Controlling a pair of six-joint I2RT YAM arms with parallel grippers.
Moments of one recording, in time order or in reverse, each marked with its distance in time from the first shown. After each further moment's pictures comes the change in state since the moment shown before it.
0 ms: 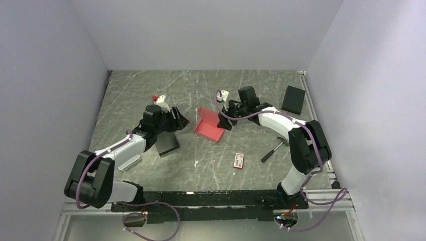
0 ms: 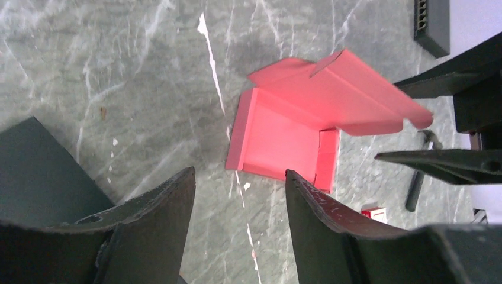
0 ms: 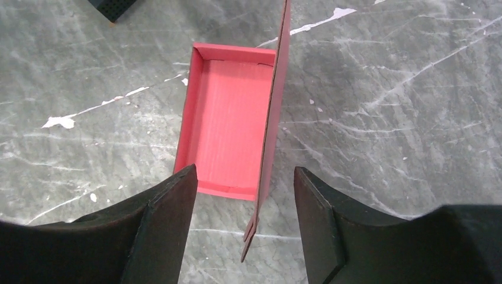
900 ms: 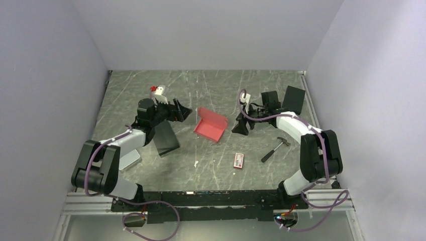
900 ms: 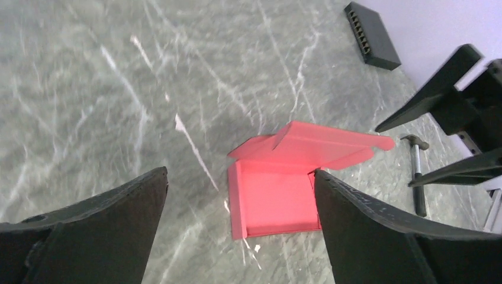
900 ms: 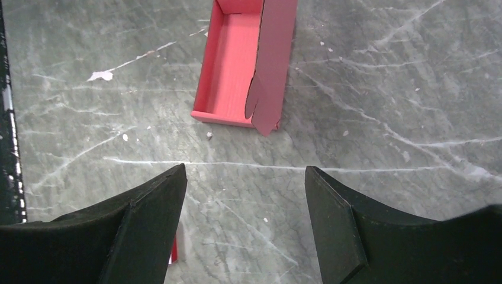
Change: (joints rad) left arm 0.106 0.145 0.030 0.351 0.220 0.119; right arm -0.231 -0.143 -0.140 -0.119 -0.272 -0.106
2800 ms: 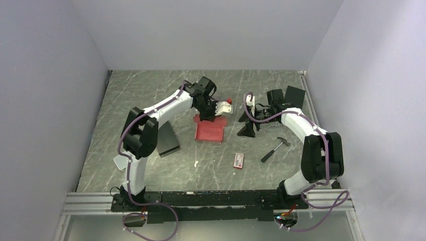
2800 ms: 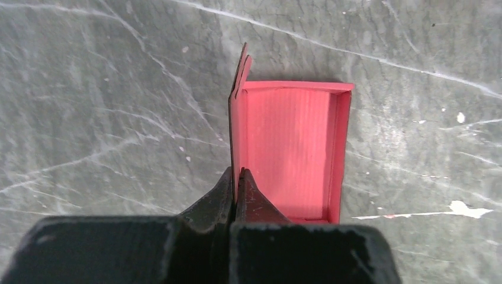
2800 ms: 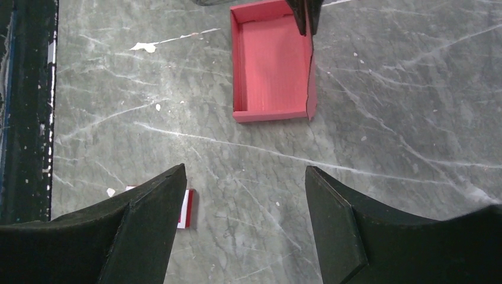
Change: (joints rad) left arm -0.392 0.568 1.071 -1.365 0.026 1.403; right arm -0.064 -0.005 0.079 -0.318 -0.140 -0.374
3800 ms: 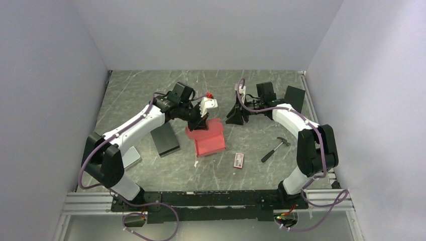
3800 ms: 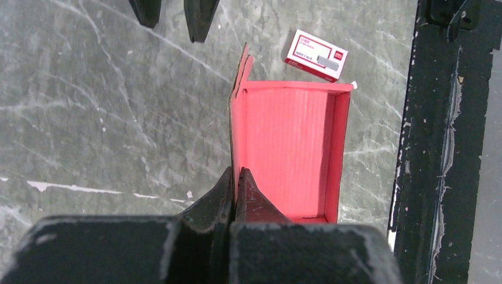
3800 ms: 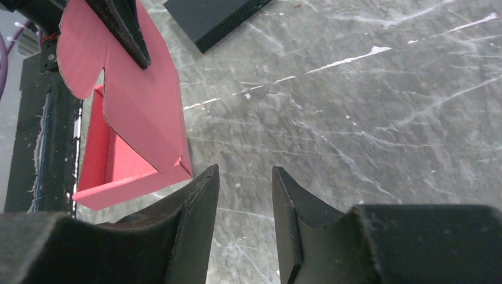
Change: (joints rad) left arm 0.046 -0.466 -0.404 0.155 0.192 -0.465; right arm 0.100 0.086 0.078 0.297 -0.013 0.437
